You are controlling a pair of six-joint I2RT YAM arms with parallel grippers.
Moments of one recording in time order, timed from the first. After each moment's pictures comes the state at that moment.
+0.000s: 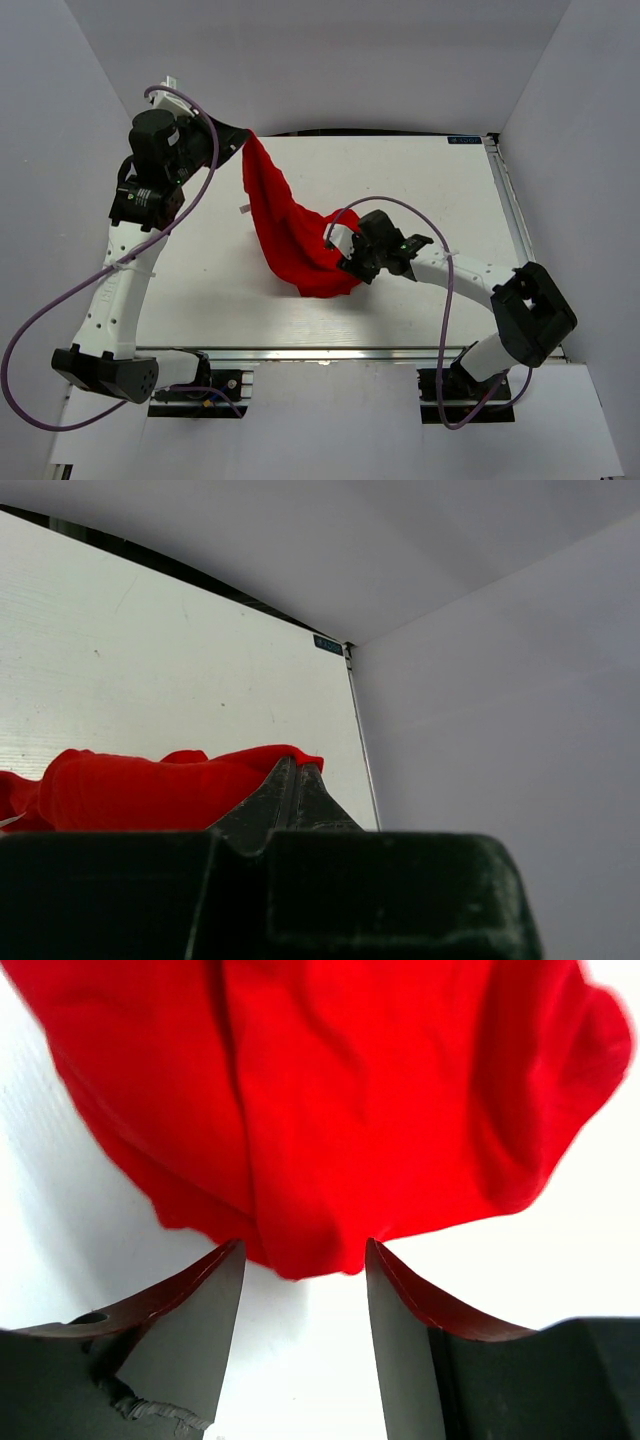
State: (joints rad) left arm -0.22 1.27 1.59 -0.46 0.20 -0.79; right arm 0.74 1.49 0.91 -0.29 -0.15 -0.56
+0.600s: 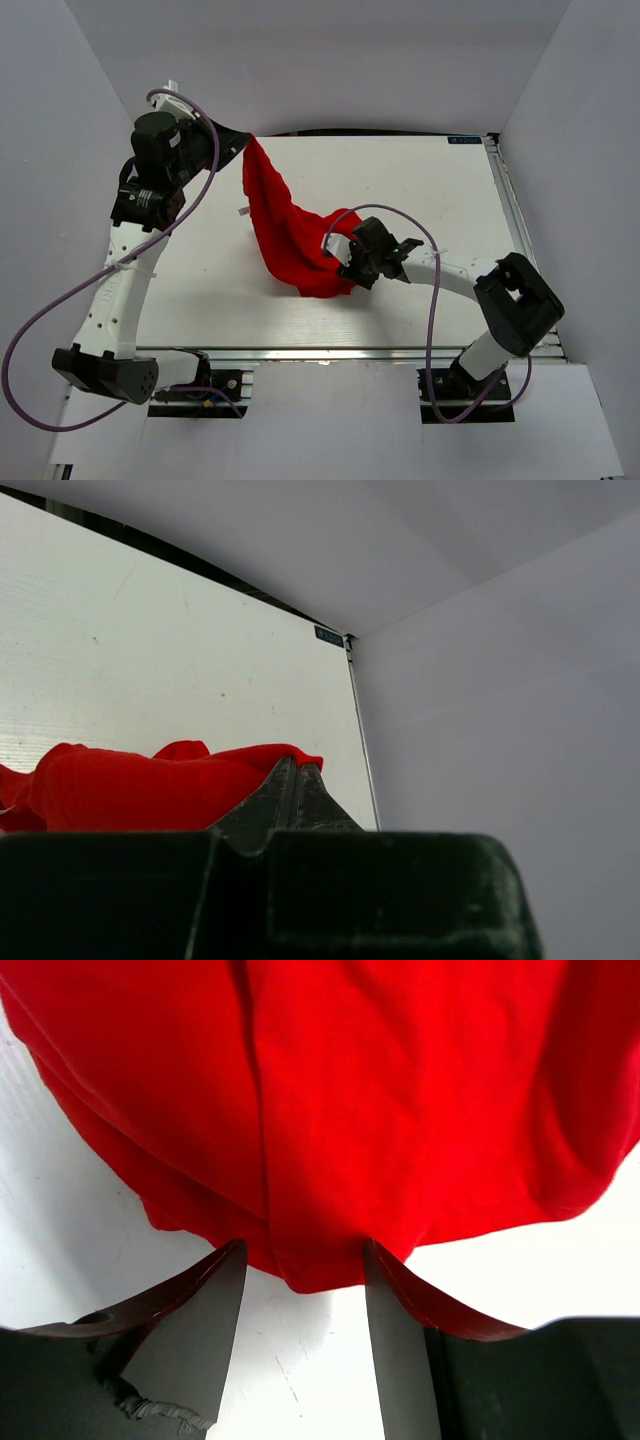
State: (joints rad) left arm -0.21 1.26 1.56 -0.46 0.22 -0.80; right arm 0.76 1.57 0.87 -0.25 -0.12 -0.59
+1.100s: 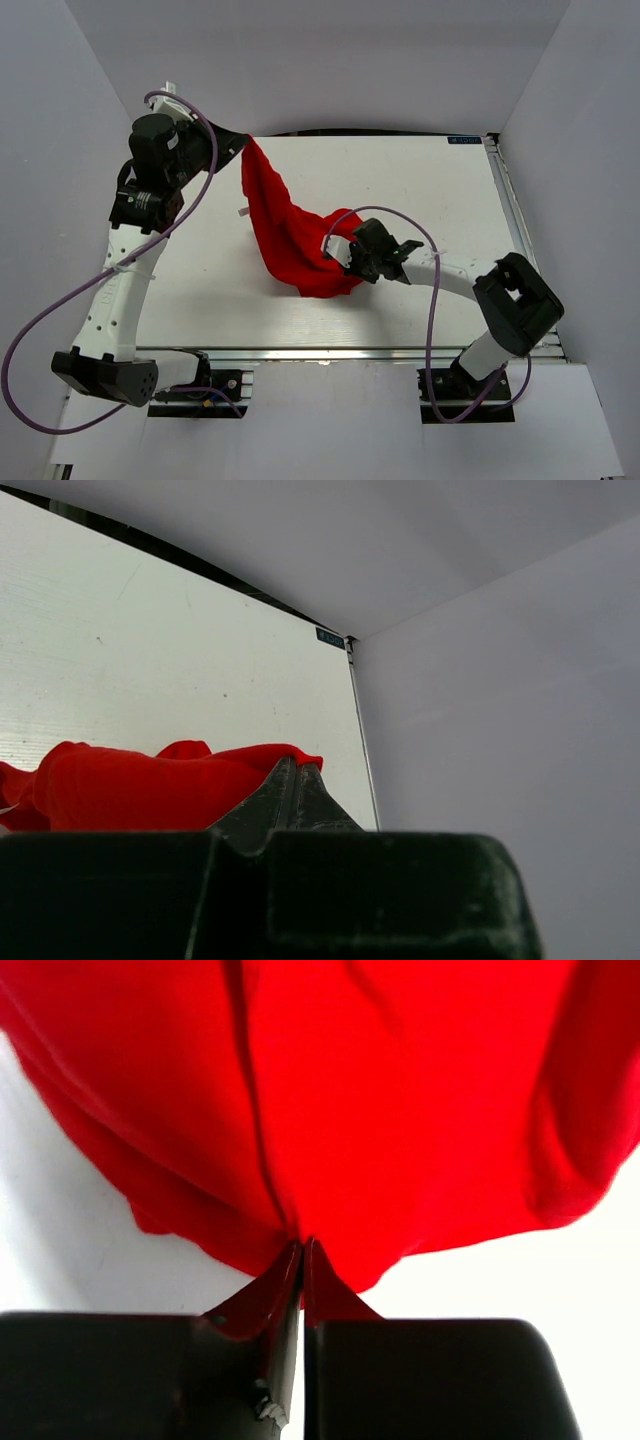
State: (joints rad) left arm -0.20 1.25 1.55 -0.46 0.22 -0.81; right arm 0.76 1.59 0.85 -0.21 -0.11 -0.63
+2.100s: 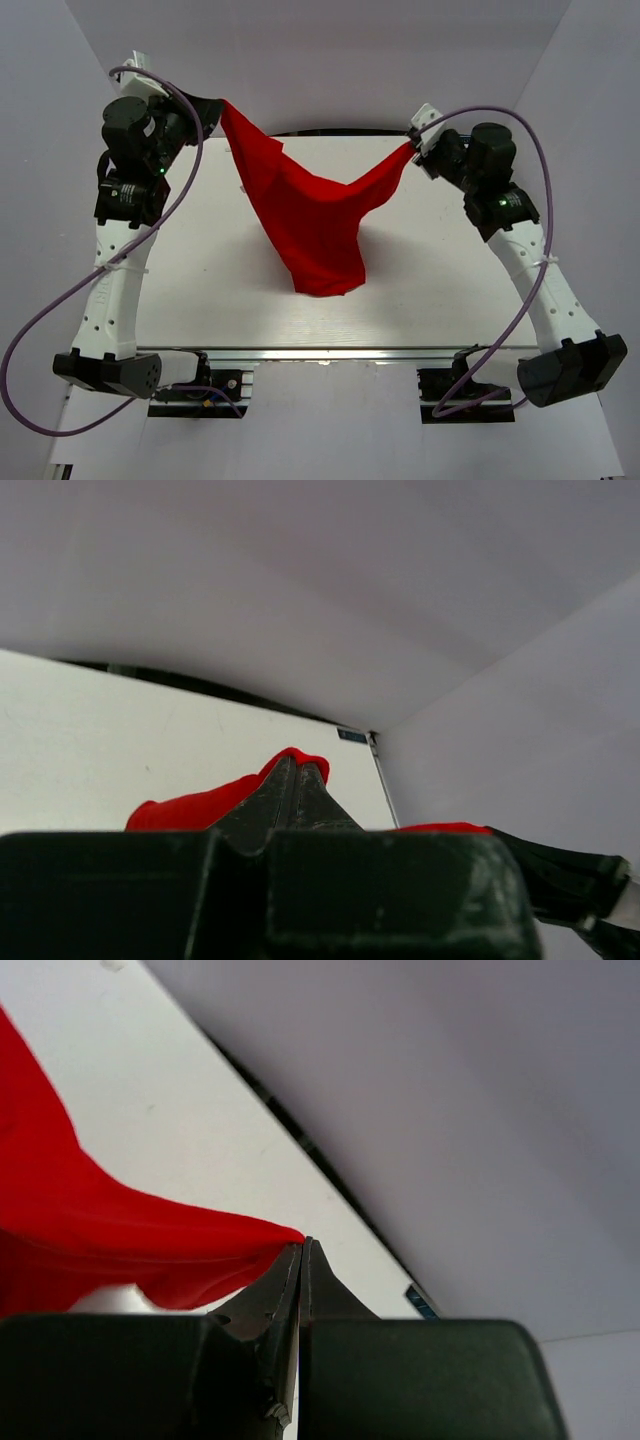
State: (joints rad) left arm -0.14 1.28 1.67 -0.38 0.15 -0.68; right arm 0.31 1.24 1.34 -0.27 -0.33 -0.62
